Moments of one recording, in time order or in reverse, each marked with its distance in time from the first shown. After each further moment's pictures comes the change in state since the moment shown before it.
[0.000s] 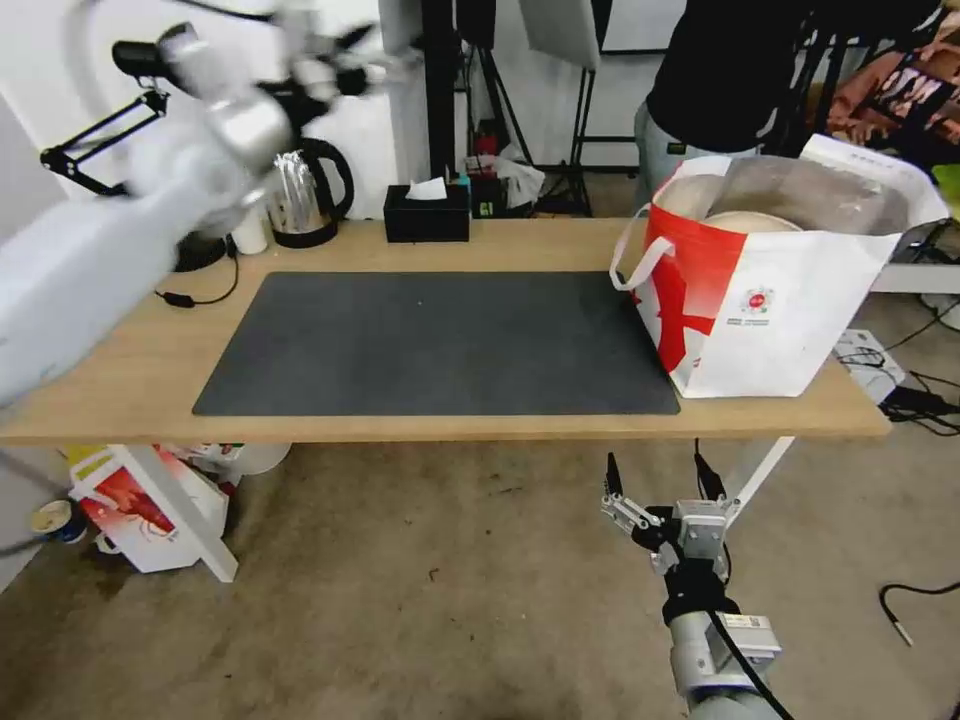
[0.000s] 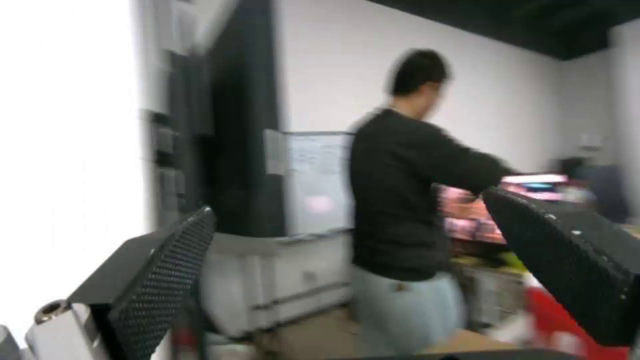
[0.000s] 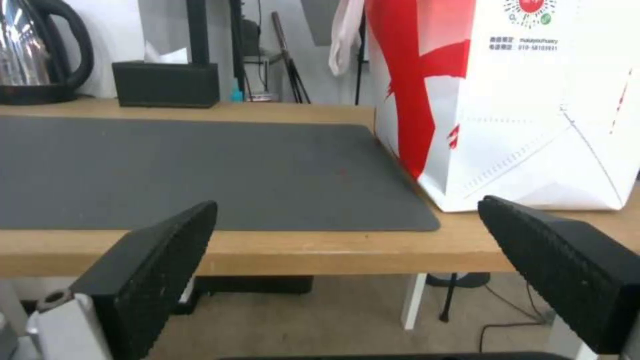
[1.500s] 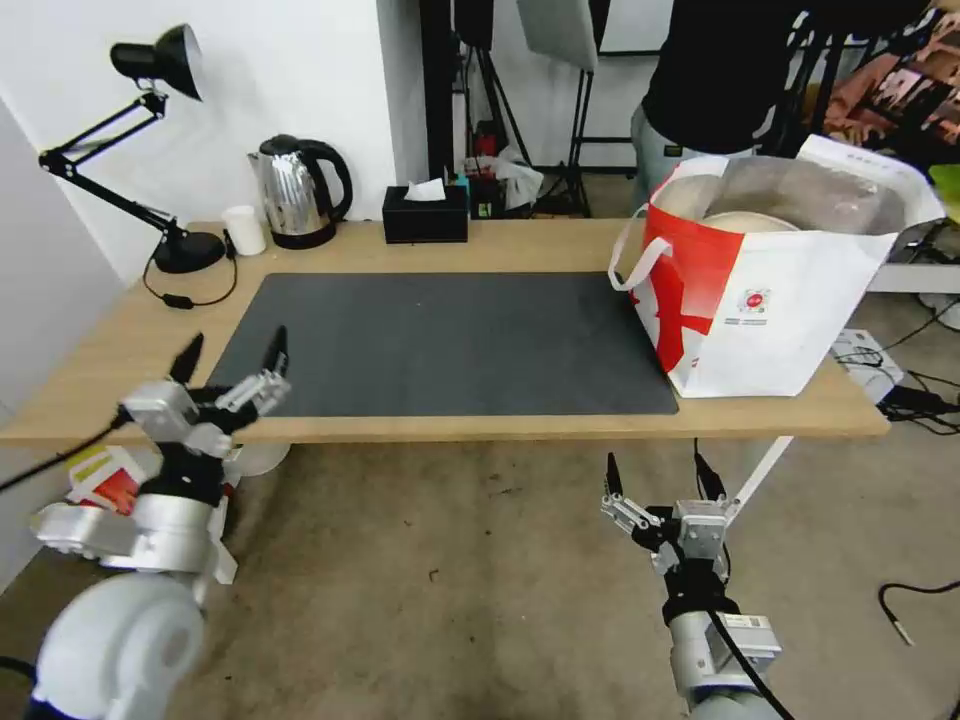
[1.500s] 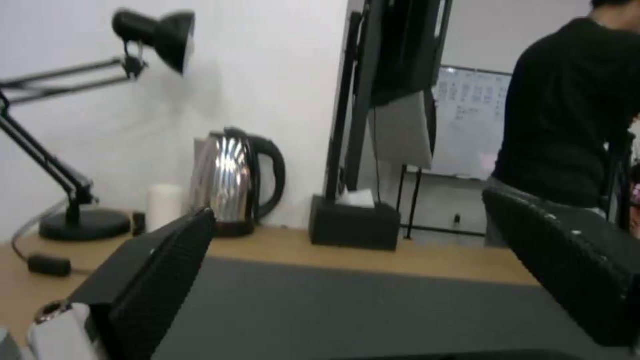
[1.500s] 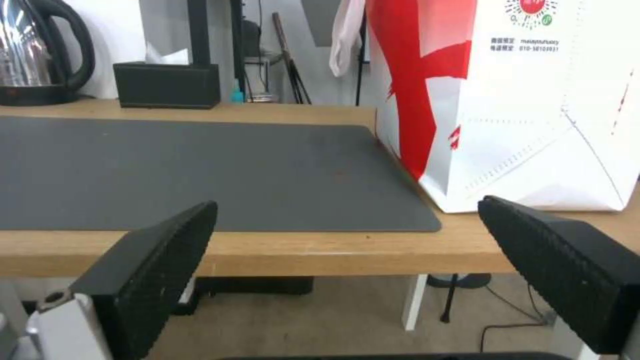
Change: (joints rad) left arm 1.724 -0.583 -1.073 -0.779 0.838 -0.033 -0.304; right arm 0.000 0.000 0.000 0.000 0.000 0.000 0.000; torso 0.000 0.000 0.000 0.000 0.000
